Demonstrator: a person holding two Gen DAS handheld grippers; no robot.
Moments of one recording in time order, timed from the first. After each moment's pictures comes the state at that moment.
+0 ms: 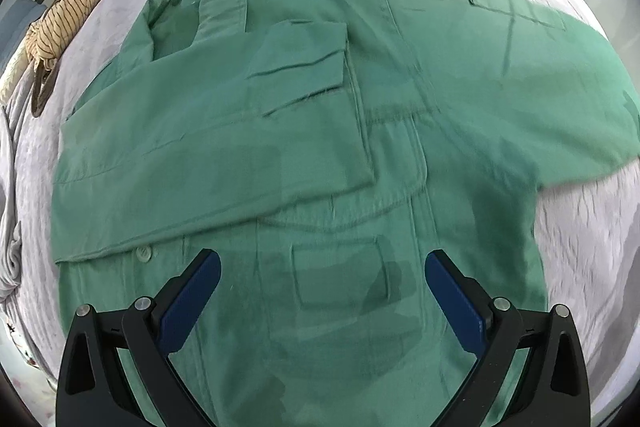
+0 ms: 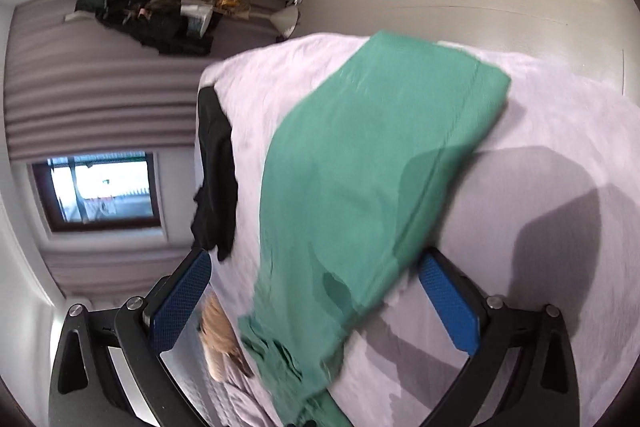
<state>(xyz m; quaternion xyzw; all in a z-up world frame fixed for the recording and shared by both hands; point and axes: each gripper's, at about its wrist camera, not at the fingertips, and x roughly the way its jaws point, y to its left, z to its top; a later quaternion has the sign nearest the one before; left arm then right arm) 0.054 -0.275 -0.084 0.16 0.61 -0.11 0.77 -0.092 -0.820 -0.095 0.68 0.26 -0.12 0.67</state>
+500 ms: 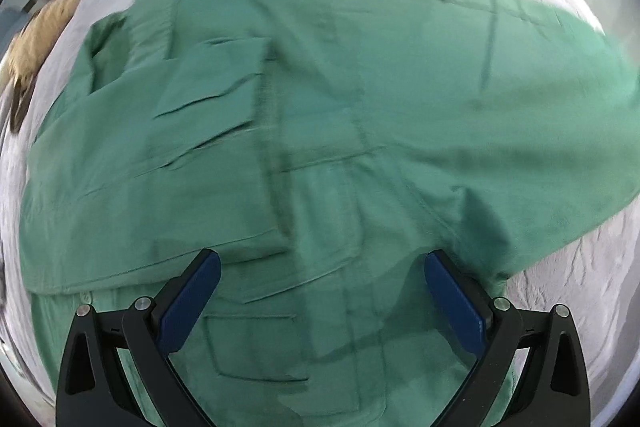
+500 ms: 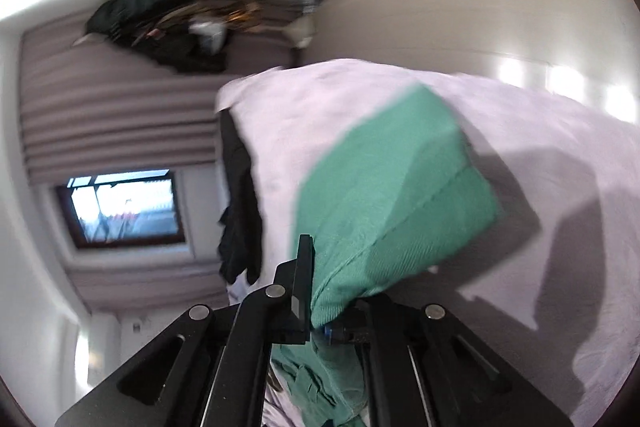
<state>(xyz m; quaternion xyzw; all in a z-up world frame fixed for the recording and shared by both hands) 0.071 -0.328 -0.122 0.17 0.61 -0.14 0.76 -0.063 -0.845 -0.068 0.67 0.22 -0.08 0.70</state>
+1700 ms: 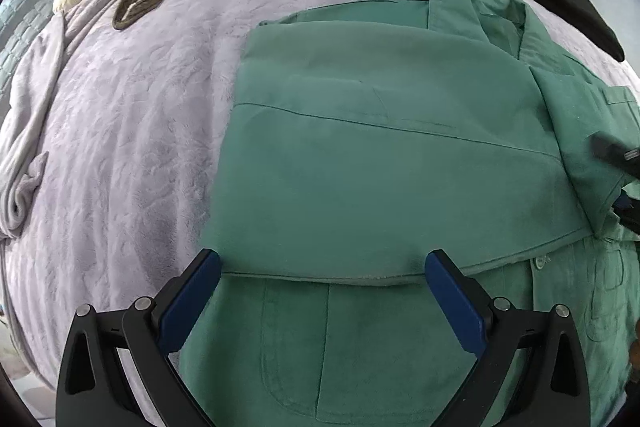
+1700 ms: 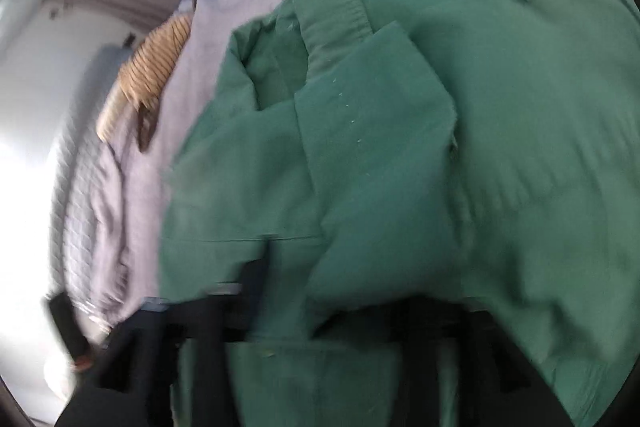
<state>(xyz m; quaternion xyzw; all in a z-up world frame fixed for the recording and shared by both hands) 0.122 0.004 -0.105 0.06 0.58 -0.04 0.81 0.128 -0.376 -0.094 0.36 0.51 0.08 0.78</state>
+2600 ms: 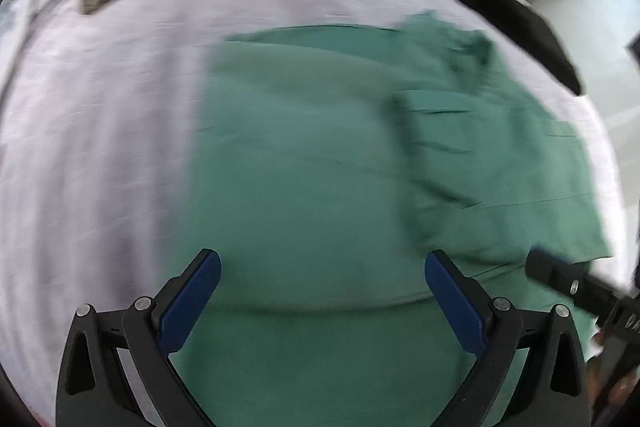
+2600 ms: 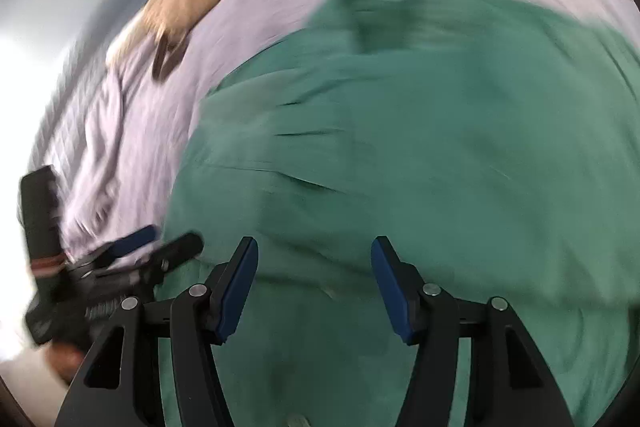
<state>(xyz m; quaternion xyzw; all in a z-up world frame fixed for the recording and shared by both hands) 0.147 0.006 -0.089 -0.04 0.58 -0.14 0.80 0.095 -0.324 -0.069 0.25 0.55 0.10 0.79</state>
